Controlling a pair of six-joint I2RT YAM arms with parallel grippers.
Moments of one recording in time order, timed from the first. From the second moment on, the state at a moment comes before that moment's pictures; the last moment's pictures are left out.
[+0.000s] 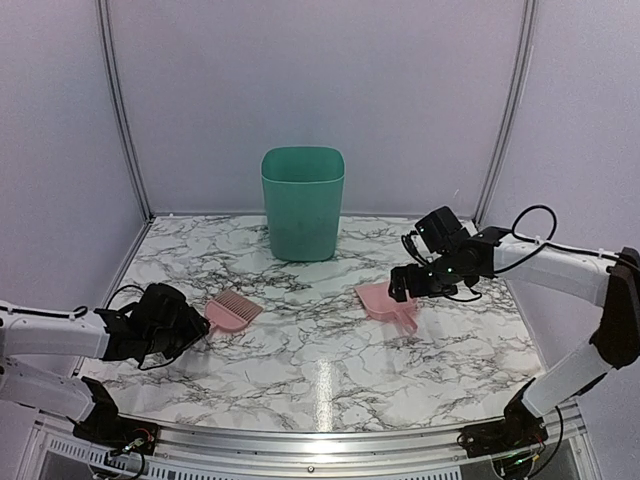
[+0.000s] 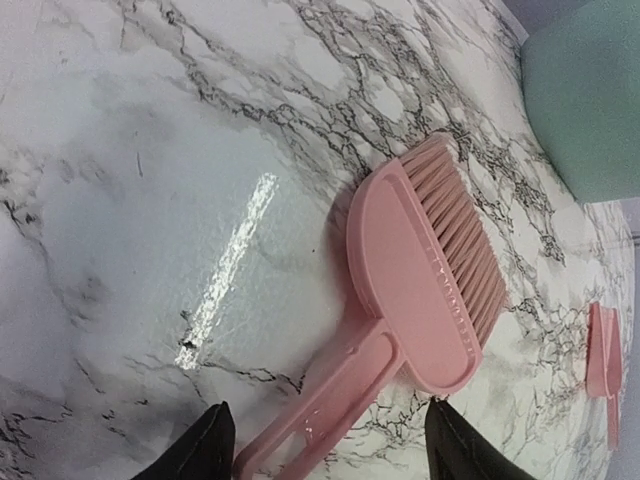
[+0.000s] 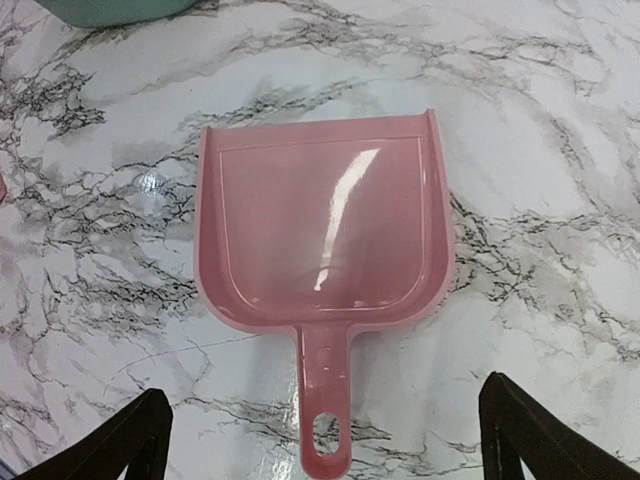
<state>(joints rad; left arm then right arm) -0.68 1.18 0.37 -0.05 -0.24 -1.14 0.58 1.46 1.05 -0.61 0.08 0.37</state>
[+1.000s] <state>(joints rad) -0.66 0.76 1.06 -0.73 -0.73 -0.44 0.58 1.07 1.08 -0.26 0.15 0.18</state>
